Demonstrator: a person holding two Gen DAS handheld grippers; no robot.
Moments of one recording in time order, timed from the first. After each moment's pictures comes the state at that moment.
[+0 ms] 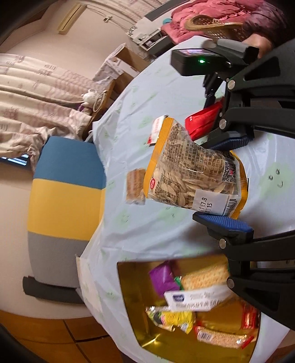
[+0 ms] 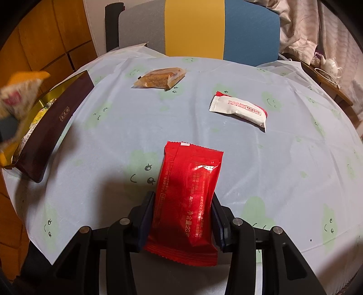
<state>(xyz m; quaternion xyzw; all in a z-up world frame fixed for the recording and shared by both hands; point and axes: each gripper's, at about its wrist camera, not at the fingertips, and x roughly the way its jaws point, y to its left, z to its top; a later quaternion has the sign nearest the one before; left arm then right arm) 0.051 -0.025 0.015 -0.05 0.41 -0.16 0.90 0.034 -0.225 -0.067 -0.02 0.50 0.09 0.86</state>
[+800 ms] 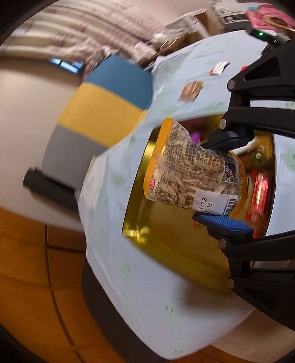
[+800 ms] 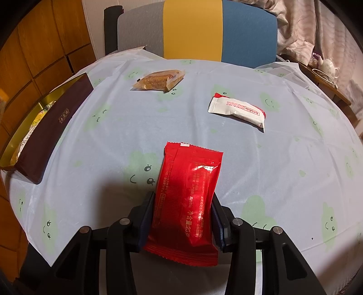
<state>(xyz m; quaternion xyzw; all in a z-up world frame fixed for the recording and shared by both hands) 0.045 0.186 0.022 -0.20 0.38 0.07 0.90 0.032 -0.226 -0.069 -0.02 0.49 0.08 0.87</state>
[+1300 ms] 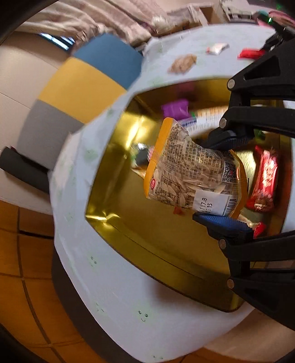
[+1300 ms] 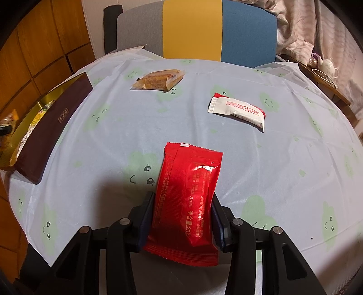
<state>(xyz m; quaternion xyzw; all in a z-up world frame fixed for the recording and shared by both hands) 0.088 0.192 -0.044 -0.20 0.46 0.10 0.86 0.034 -0.225 -0.069 -0.02 0.50 0.08 0.86</state>
